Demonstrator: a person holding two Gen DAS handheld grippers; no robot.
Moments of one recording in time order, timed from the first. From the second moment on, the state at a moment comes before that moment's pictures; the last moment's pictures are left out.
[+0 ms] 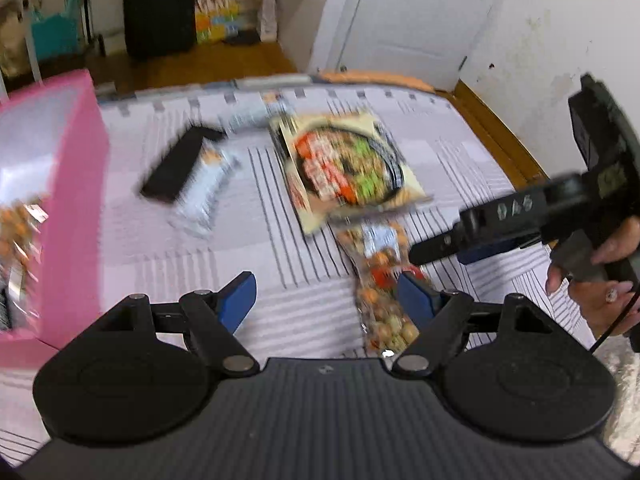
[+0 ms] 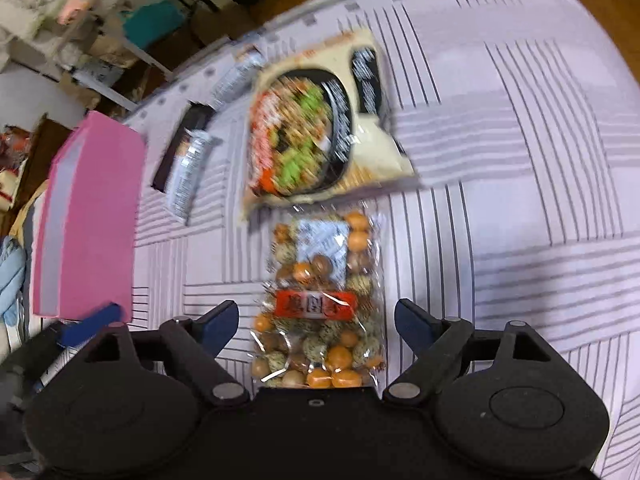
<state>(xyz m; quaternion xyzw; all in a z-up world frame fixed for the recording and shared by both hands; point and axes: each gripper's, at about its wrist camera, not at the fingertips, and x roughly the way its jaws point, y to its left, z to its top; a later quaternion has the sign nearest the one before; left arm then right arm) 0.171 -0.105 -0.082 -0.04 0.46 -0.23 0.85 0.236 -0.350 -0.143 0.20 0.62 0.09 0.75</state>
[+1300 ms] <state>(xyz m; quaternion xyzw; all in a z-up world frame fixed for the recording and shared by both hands) 0.132 -0.150 -0.161 -0.08 0.48 -0.31 0.82 0.236 -0.297 -0.183 0.10 0.67 0.09 0.73</state>
